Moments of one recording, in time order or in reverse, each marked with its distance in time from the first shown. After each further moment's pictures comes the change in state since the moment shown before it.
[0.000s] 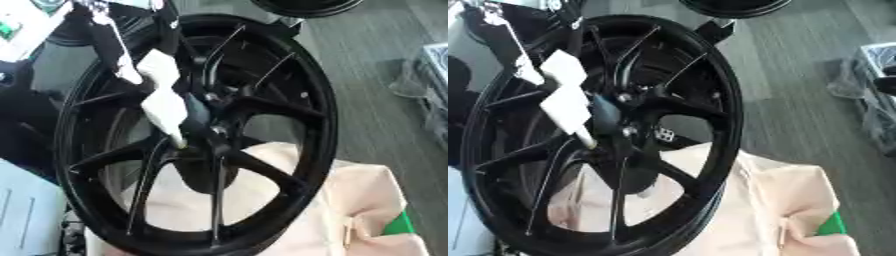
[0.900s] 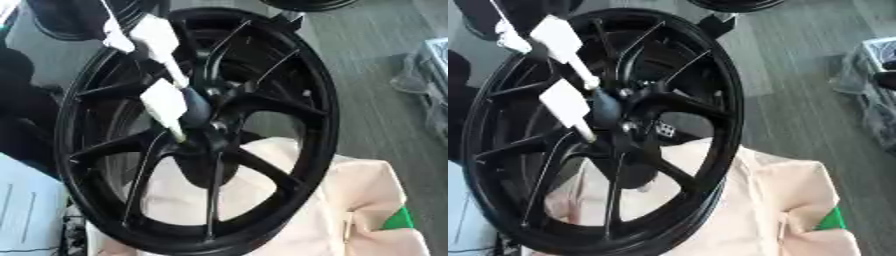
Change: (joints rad) left arm -0.013 0.030 0.131 -0.084 -0.020 0.014 -0.012; right arm 0.002 0.000 0.001 0.000 0.005 0.001 0.001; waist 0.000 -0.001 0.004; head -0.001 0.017
